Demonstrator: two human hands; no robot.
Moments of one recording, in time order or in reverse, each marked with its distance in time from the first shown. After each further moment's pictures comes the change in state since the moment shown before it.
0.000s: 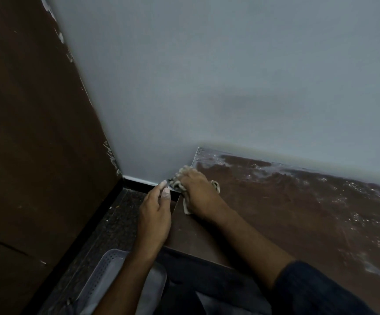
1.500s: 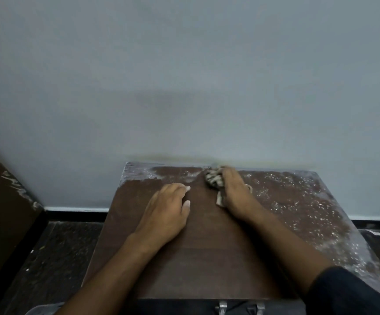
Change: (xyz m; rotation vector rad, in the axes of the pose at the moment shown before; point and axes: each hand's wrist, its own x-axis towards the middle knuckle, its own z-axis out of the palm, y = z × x) left_hand 0.018 0.083 0.134 0.407 -0.469 0.699; right_hand -0.117 0.172 -0.125 -0.092 0.225 0.423
